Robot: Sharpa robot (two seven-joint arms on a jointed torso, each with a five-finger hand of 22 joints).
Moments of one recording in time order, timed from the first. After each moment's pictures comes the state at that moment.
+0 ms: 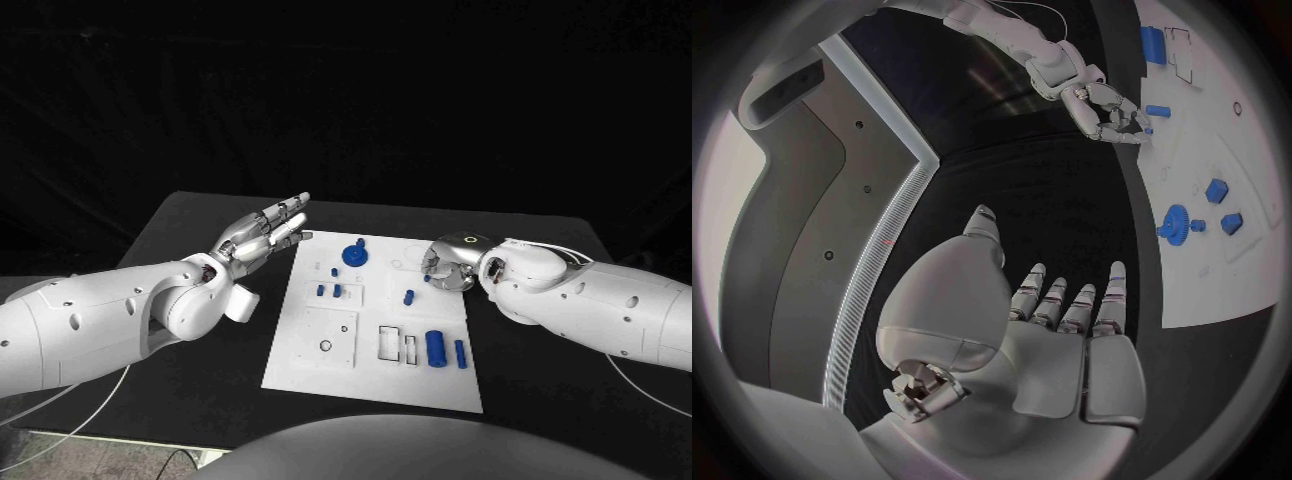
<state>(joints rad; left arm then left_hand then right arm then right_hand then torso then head) 1.11 -0.88 -0.22 1.46 -0.14 -0.06 0.56 1.24 0.09 -0.16 0.29 0.18 0.26 0.00 0.04 0.03 0.04 0.05 0.09 0.02 0.03 0.18 0.00 0.01 0.16 0.14 0.29 0.05 0.49 1.06 -0.74 -0.16 1.28 -1.67 -0.23 -0.07 1.38 -0.12 0.32 0.09 0.36 0.99 0.11 0.14 0.29 0.98 0.08 0.23 0.28 1.43 -0.01 1.27 1.21 0.16 1.24 0.09 0.33 1.10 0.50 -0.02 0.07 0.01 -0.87</state>
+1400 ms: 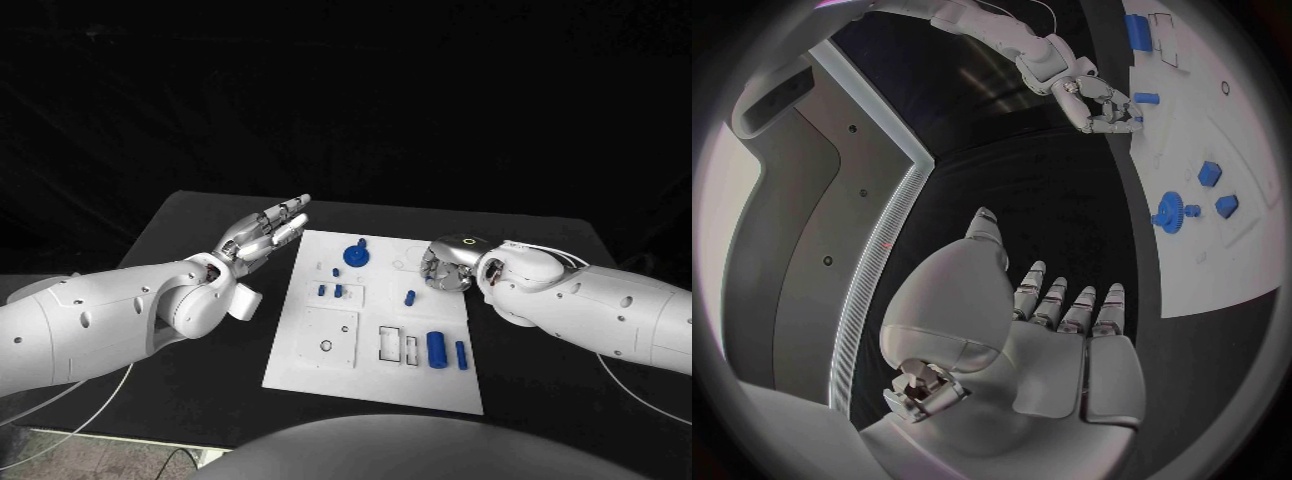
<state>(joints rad) 1.10 -0.86 -0.22 1.43 -0.16 -0.09 0.56 1.26 0.13 -0.22 0.29 0.20 0.29 0.02 0.04 0.03 0.05 0.05 0.10 0.02 0.00 0.17 0.00 0.00 0.14 0.00 0.27 0.00 0.01 1.05 -0.72 -0.16 1.25 -1.62 -0.26 -0.04 1.42 -0.09 0.32 0.04 0.37 1.08 0.12 0.17 0.33 1.12 0.07 0.23 0.23 1.42 -0.01 1.26 1.18 0.16 1.24 0.09 0.32 1.13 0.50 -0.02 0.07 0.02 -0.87</state>
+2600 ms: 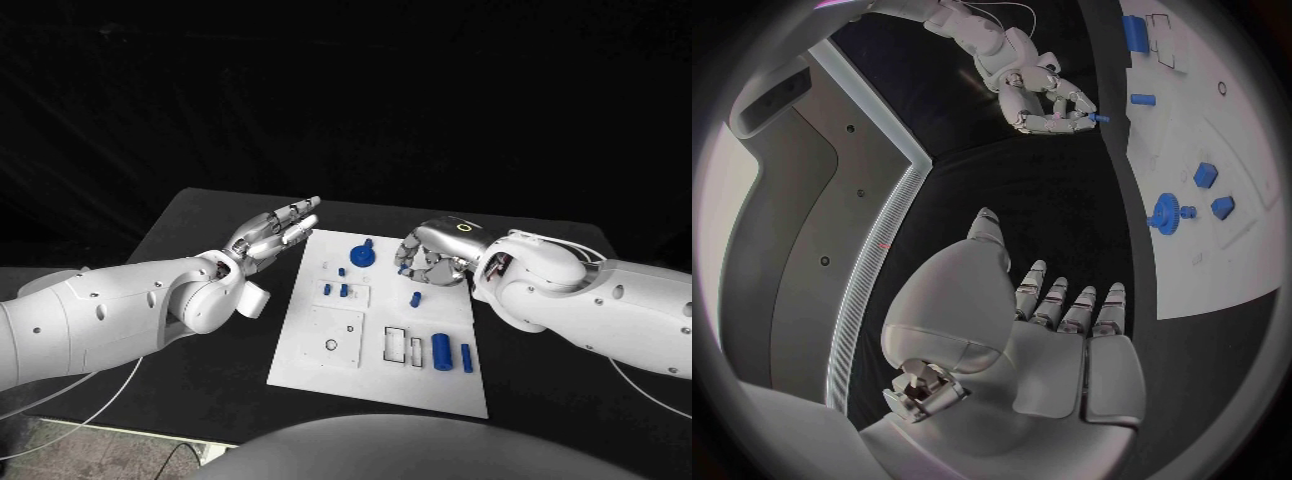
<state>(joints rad) 1.09 -0.84 -0.22 1.41 -0.16 -0.08 0.55 1.28 0.15 -0.23 0.29 0.21 0.30 0.03 0.04 0.04 0.04 0.06 0.10 0.02 0.00 0.17 0.00 0.00 0.16 0.00 0.28 0.00 0.02 1.14 -0.81 -0.15 1.60 -1.61 -0.33 -0.03 1.43 -0.09 0.32 0.04 0.39 1.07 0.13 0.15 0.32 1.14 0.07 0.21 0.21 1.42 -0.01 1.24 1.16 0.16 1.24 0.09 0.32 1.15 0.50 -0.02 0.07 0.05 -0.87</state>
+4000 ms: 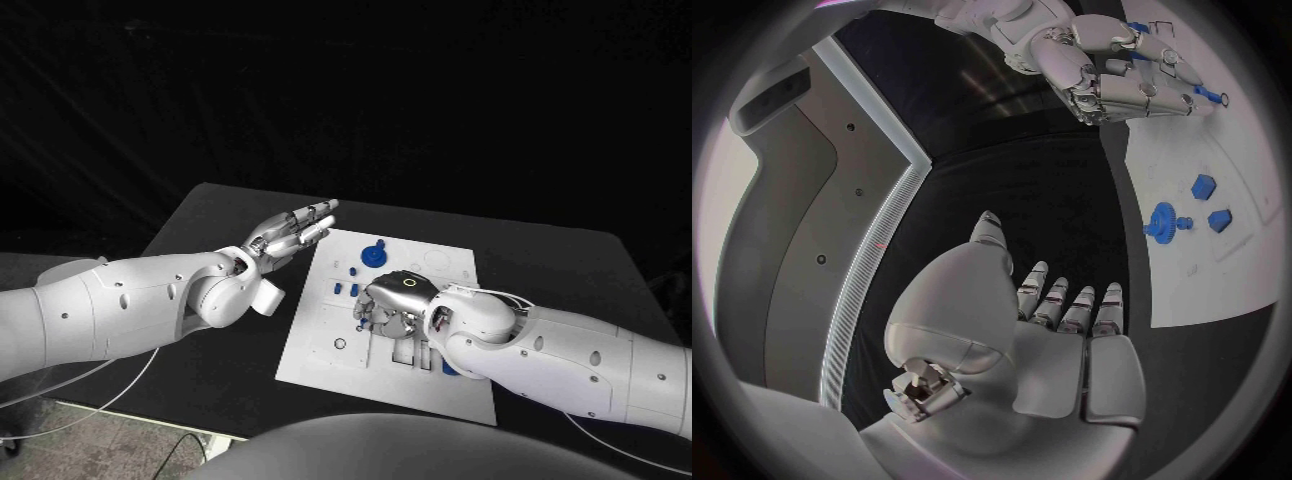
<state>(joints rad) 1.09 -0.83 -0.22 1.41 -0.16 -0.06 0.53 1.29 0.18 -0.25 0.29 0.22 0.28 0.05 0.04 0.03 0.04 0.05 0.10 0.02 0.00 0.16 0.00 0.00 0.16 0.00 0.24 0.00 0.02 0.98 -0.59 -0.15 1.48 -1.70 -0.29 -0.03 1.44 -0.09 0.33 0.02 0.40 1.06 0.13 0.12 0.30 1.14 0.07 0.19 0.19 1.45 -0.01 1.30 1.22 0.16 1.26 0.09 0.33 1.18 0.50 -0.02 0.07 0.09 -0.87</state>
